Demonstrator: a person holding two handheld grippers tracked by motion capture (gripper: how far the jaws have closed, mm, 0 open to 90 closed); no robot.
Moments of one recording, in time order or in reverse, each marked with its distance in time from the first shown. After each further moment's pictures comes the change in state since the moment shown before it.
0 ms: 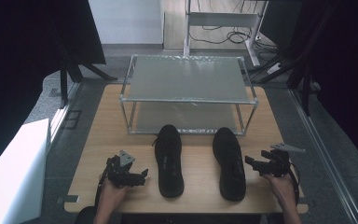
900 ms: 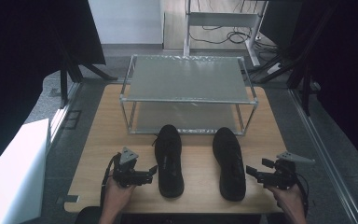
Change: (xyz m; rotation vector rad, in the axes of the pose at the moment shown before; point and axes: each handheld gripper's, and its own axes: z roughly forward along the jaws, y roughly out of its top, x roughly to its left) left arm -0.028 0.031 -0.027 -0.115 -0.137 -0.089; right arm 0.027 -0.012 -0.039 -0.017 0.123 0.002
